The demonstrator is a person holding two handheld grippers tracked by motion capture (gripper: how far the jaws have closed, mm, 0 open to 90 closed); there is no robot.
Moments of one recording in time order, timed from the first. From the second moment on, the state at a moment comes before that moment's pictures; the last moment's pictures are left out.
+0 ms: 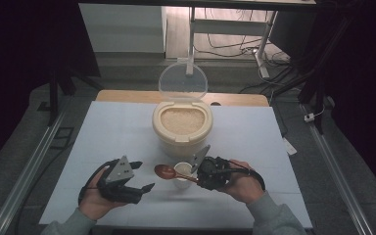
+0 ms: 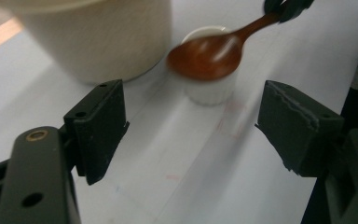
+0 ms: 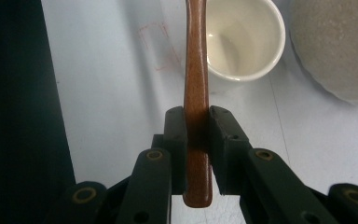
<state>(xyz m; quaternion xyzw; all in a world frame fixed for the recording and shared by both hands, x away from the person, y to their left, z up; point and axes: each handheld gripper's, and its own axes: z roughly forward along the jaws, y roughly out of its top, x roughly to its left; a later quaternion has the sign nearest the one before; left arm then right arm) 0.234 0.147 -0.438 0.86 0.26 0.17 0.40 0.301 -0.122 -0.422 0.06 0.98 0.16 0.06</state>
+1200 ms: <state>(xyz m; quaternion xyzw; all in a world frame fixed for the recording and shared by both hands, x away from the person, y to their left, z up) 0.267 0.069 -0.443 0.93 0.16 0.08 0.33 0.290 -0.100 -0.414 -0.01 0.99 0.15 0.07</state>
